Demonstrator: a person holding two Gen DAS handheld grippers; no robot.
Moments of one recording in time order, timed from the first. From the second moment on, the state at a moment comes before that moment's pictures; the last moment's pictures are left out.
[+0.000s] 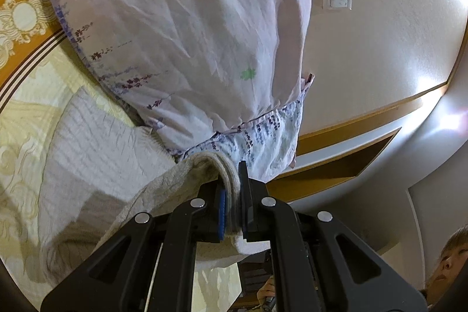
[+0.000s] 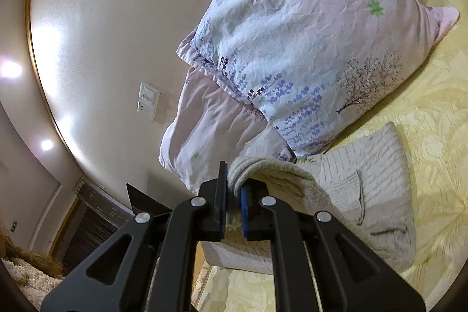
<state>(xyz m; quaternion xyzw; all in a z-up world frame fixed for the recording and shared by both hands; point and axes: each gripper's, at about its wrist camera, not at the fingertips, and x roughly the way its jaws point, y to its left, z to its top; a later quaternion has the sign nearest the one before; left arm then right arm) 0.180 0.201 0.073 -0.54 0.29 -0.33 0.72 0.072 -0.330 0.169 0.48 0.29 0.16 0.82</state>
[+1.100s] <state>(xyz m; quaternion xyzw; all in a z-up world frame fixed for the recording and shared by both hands) 0.256 0.188 -0.014 -0.58 0.36 -0.18 0.71 0.173 -0.336 0.060 0.43 0.43 -0.06 0.79</state>
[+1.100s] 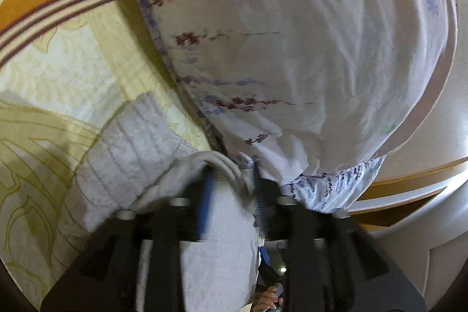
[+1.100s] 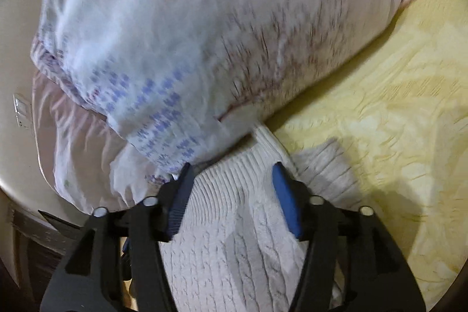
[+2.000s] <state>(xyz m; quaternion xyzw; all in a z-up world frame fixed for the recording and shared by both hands) 0.166 0.163 0.002 -0.27 0.48 -0.13 0.82 0.078 -0.301 0.083 0.23 0.53 -0.07 0.82</state>
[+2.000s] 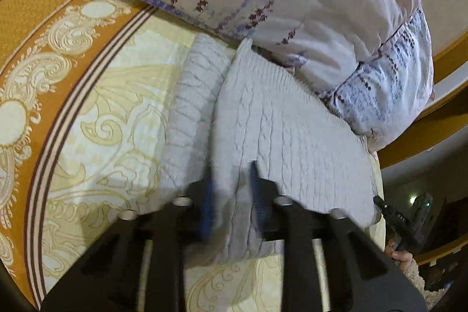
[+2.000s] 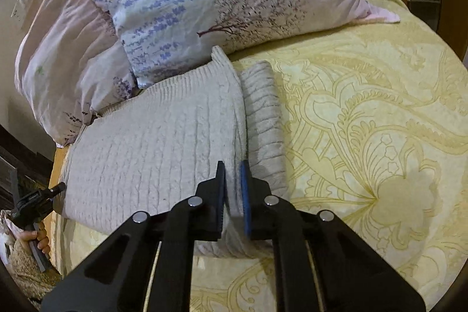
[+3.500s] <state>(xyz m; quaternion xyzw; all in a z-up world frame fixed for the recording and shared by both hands) 0.206 0.215 0.003 -0.38 0.47 -0.15 0.78 0.133 -0.223 0.074 0.17 0.55 -0.02 0.82</state>
